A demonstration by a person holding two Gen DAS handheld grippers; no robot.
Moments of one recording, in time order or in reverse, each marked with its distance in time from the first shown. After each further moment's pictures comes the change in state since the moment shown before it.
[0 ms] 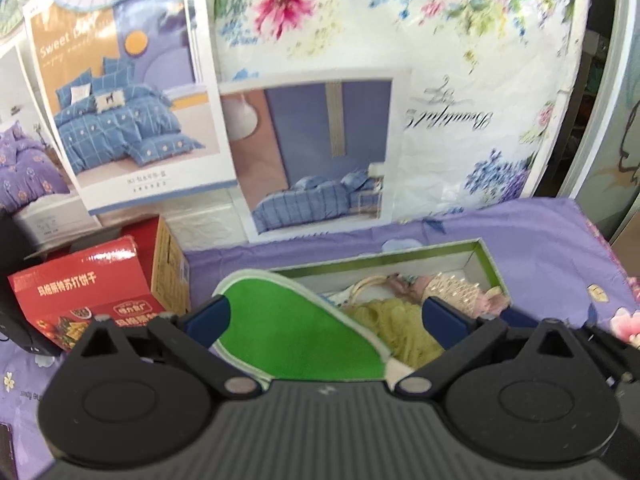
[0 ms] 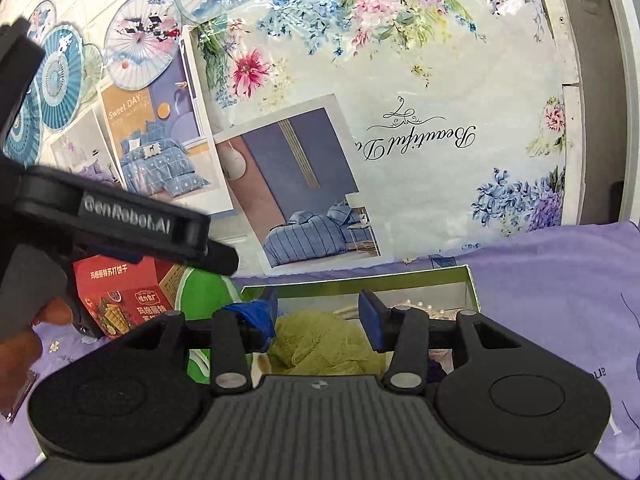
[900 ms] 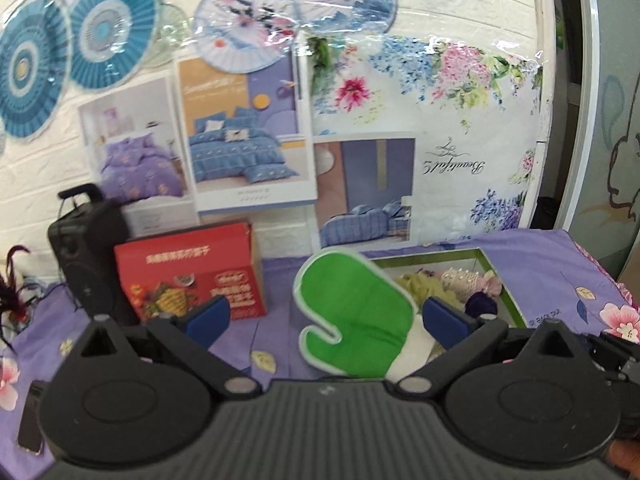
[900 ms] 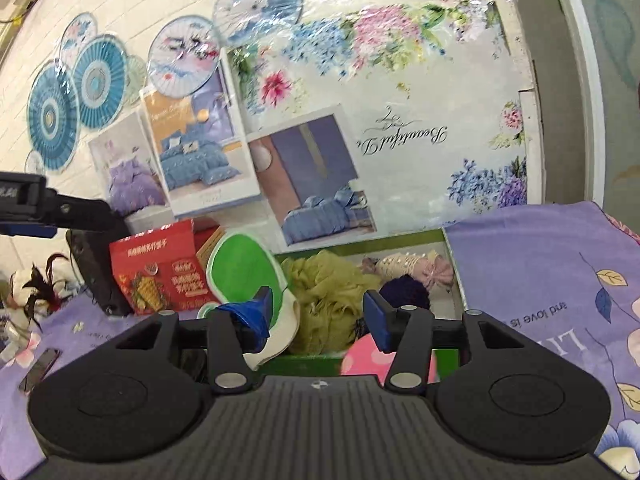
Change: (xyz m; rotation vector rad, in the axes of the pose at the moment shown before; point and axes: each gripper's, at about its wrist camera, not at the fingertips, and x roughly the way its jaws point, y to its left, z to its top) left arm -0.149 0.031 -0.122 -0.040 -0.241 0.104; right arm -0.098 0.026 -0.058 0.008 -0.060 -0.004
